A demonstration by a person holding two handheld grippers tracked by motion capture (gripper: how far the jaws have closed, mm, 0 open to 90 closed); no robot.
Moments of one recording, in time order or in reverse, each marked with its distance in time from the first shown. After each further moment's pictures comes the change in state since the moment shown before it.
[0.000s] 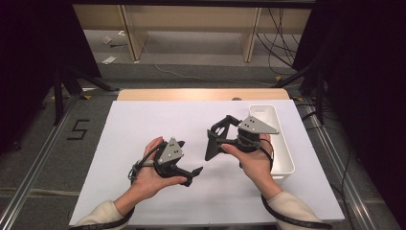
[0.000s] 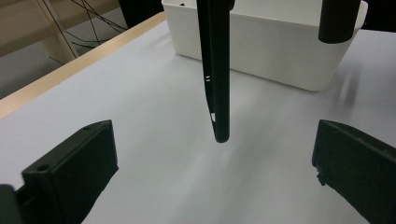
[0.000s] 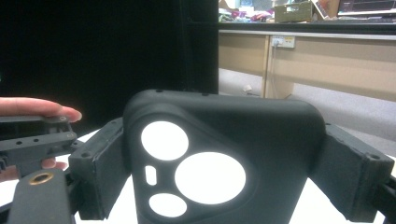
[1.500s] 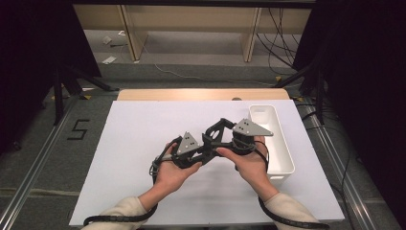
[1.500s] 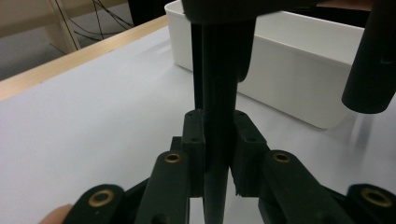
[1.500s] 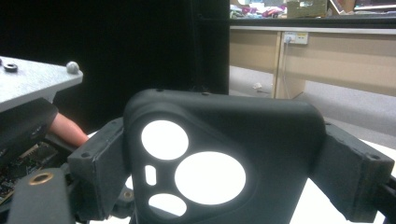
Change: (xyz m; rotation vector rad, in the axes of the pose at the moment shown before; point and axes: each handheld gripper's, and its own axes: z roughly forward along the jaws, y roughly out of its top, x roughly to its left) left arm -0.011 0.019 0.042 -0.009 0.011 -0.082; right arm 0.011 -0.006 0.008 0.010 0.042 0.003
